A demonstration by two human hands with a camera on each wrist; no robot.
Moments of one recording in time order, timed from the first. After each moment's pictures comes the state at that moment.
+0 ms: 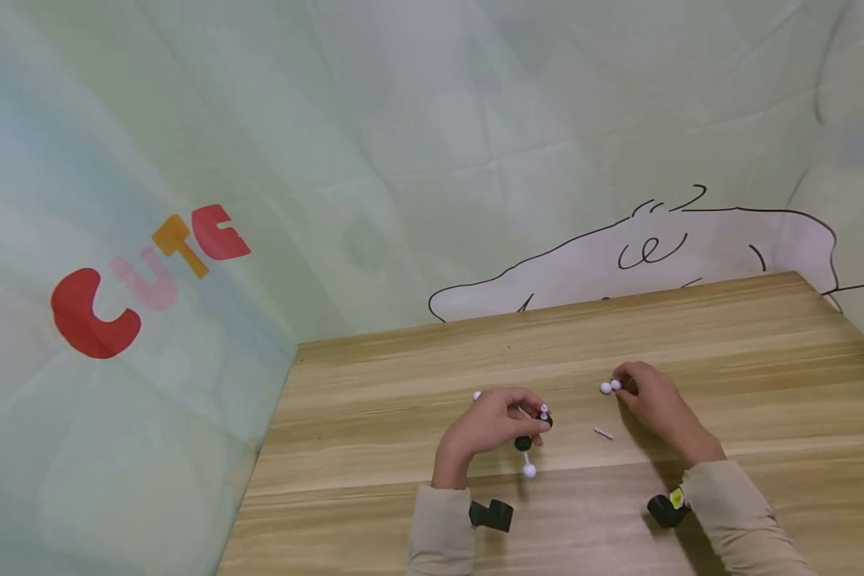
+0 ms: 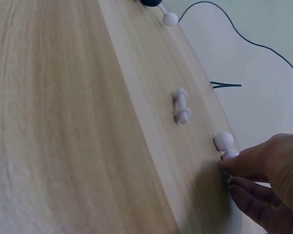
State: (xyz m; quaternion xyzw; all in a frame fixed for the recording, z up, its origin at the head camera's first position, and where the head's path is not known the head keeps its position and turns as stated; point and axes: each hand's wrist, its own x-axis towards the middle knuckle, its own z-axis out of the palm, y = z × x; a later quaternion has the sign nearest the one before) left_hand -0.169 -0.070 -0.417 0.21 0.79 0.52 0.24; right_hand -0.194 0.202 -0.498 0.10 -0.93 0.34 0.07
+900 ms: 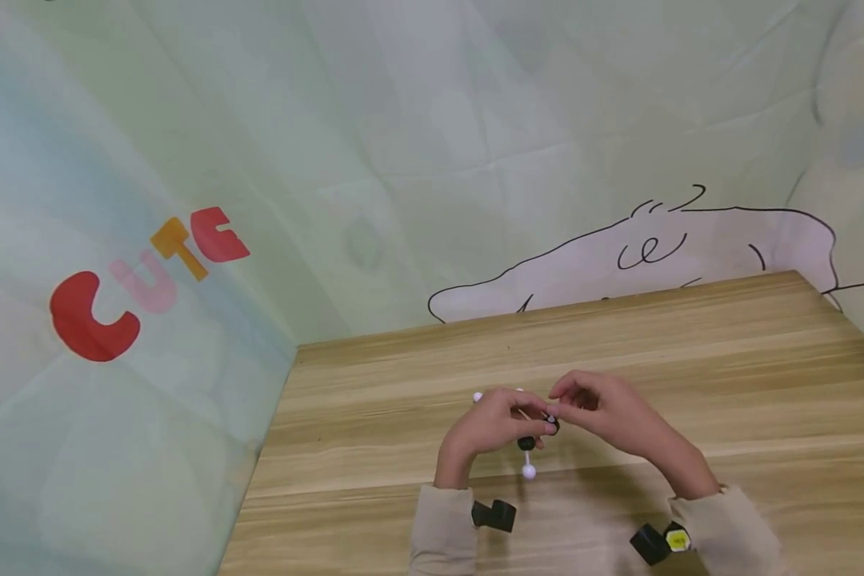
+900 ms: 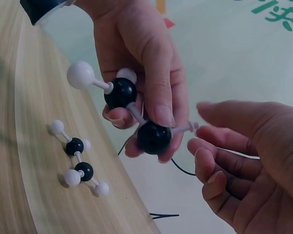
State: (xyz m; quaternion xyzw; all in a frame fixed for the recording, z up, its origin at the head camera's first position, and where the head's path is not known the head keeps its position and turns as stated) left_hand -0.169 -0.067 -0.411 0.25 0.80 0.50 0.23; right_hand -0.150 0.141 -0.414 0.21 -0.86 0.46 -0.01
